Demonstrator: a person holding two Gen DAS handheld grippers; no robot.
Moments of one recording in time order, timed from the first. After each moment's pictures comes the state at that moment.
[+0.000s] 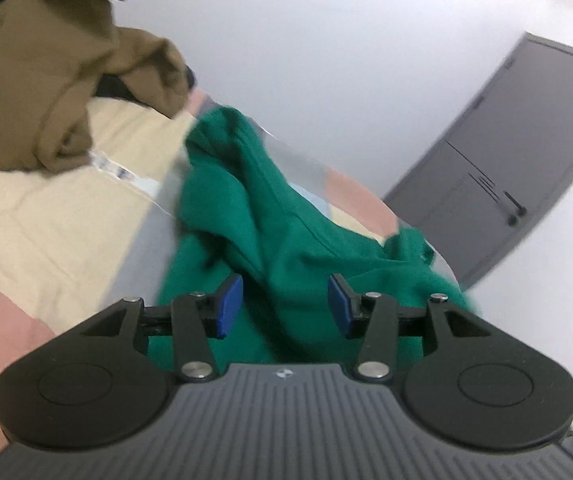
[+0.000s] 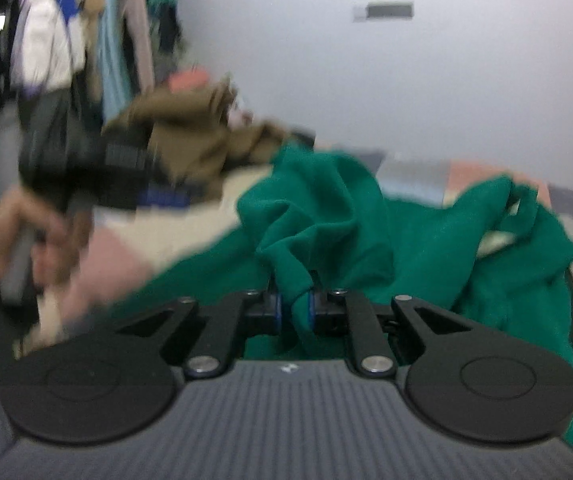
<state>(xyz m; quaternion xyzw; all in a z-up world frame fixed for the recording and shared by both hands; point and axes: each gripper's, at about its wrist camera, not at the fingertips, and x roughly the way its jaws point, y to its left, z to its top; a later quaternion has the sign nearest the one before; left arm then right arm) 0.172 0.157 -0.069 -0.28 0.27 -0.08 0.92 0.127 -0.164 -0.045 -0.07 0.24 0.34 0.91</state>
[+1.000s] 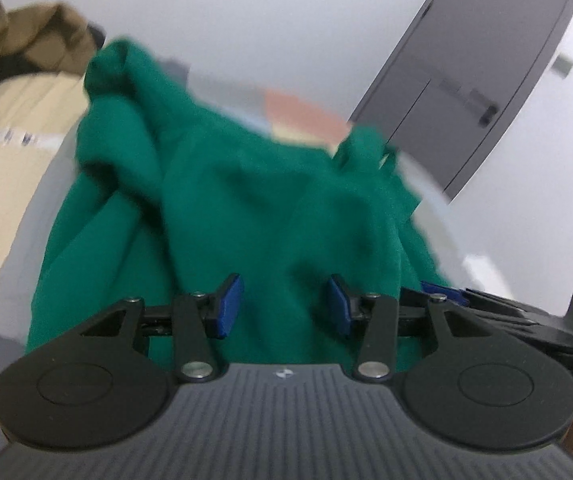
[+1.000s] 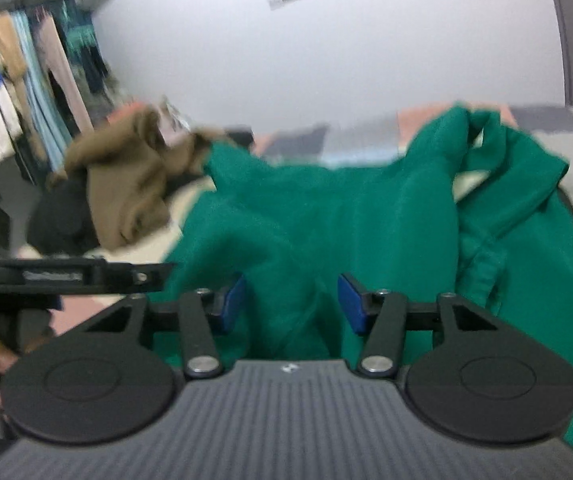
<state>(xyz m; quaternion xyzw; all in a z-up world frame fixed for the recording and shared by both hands) 0.203 0.070 -0.105 -0.17 0.34 -0.15 0.91 0.196 -0.166 -0.078 0.06 0.29 0.27 0.92</state>
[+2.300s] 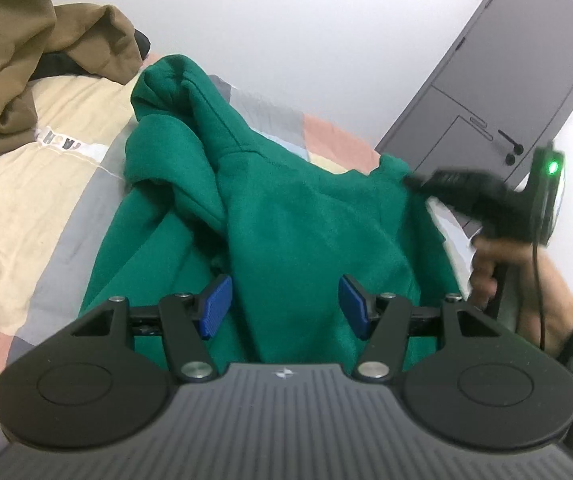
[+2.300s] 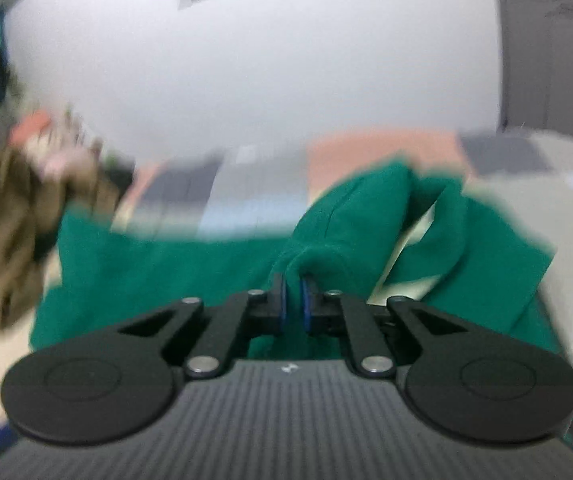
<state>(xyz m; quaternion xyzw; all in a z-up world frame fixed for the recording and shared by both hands) 0.202 0.103 -0.095 -0.22 0.31 -0.10 0.92 0.359 -0.161 -0.048 0.06 0.26 0.12 0.95</state>
